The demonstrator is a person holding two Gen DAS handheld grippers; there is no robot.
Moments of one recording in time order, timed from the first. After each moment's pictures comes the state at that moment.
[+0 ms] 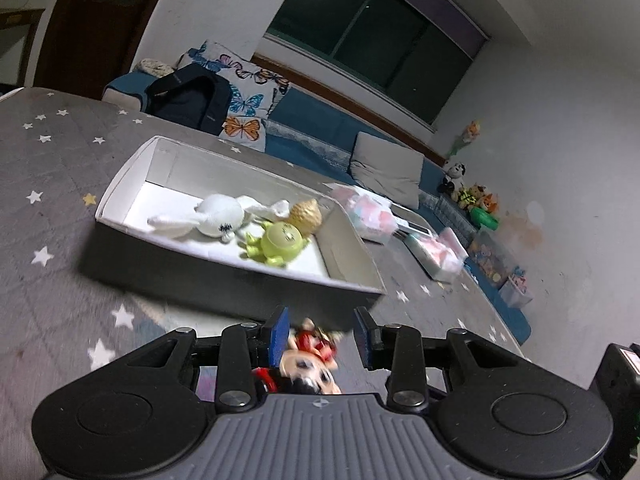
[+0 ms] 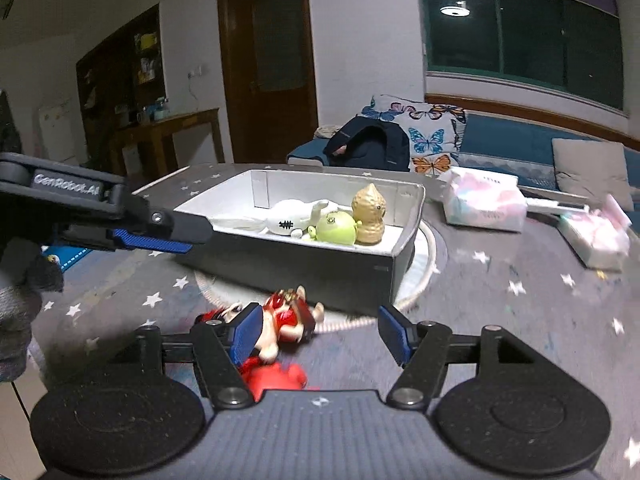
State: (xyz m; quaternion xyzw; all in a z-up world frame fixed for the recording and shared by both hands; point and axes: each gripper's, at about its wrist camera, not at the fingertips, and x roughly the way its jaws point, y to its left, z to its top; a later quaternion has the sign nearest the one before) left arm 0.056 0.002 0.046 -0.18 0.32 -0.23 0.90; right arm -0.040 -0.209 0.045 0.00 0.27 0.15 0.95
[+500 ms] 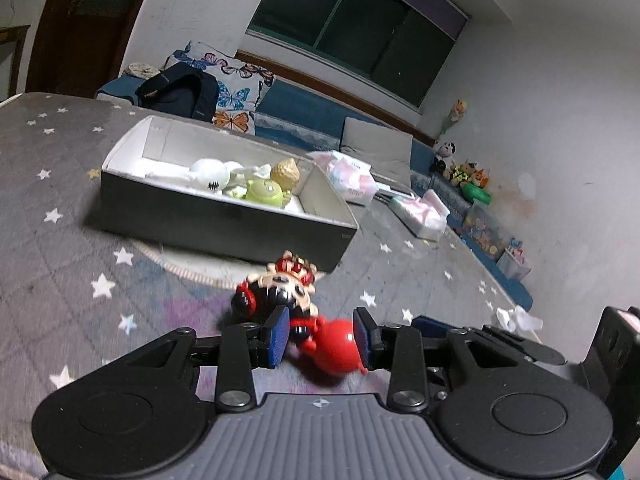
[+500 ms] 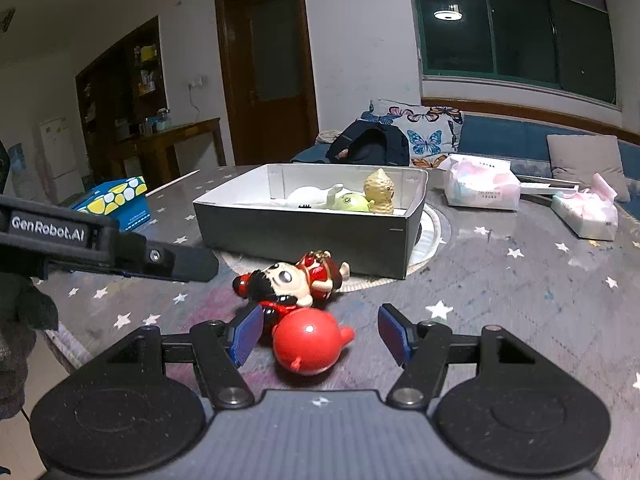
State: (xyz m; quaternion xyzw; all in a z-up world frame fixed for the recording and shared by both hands) left arm -0.007 -0.011 0.029 -0.14 0.32 -0.24 0.90; right arm -0.085 -0.200 0.033 0.01 0.26 0.14 0.95
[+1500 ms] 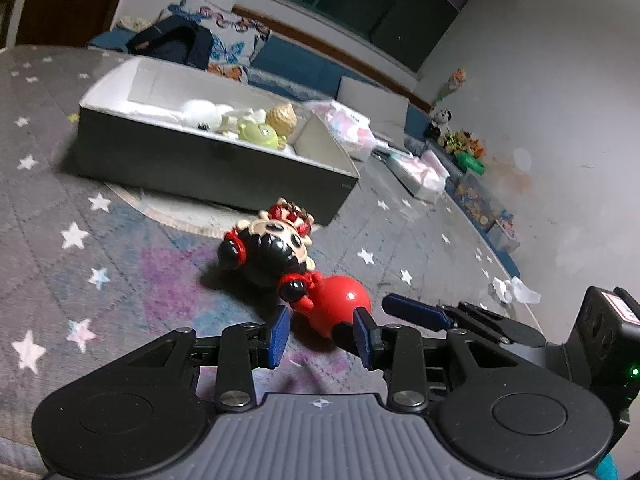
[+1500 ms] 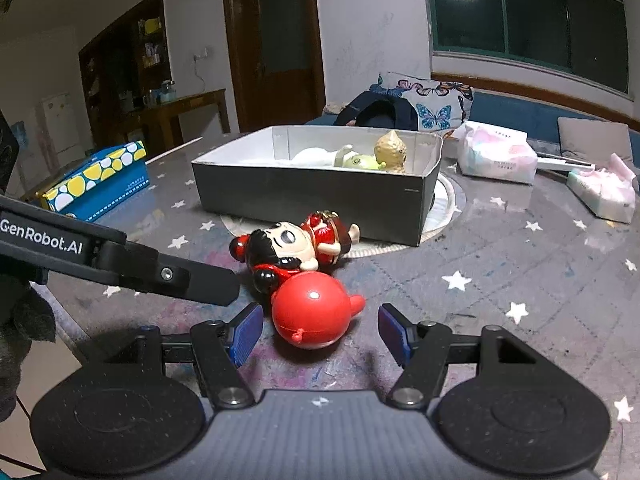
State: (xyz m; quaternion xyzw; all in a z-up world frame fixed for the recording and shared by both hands) left arm 0.010 -0.021 0.000 -0.15 0.39 -0.27 0.87; right arm -0.065 -0.192 0.006 0.00 0.30 0.15 0.94
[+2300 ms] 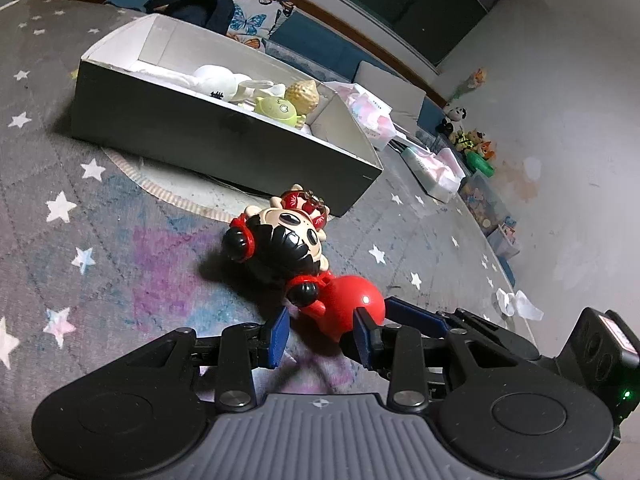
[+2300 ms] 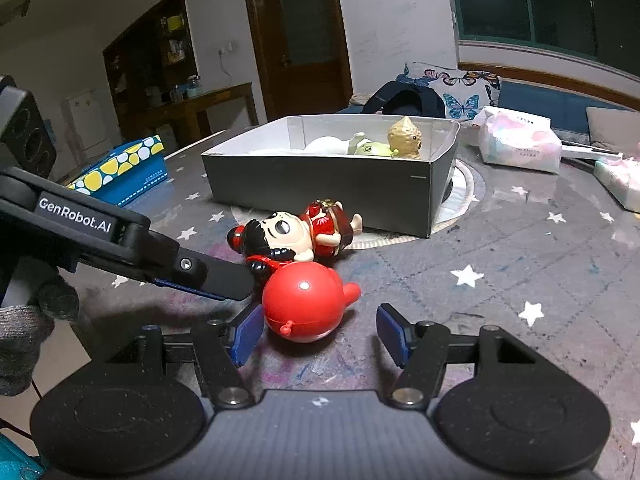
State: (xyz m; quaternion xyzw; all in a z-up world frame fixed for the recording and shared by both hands) left arm 0.035 -0.021 -0.012 -0.20 0.42 -0.25 0.85; right arm -0.049 -0.213 -0.004 0.02 0.31 0.21 0.93
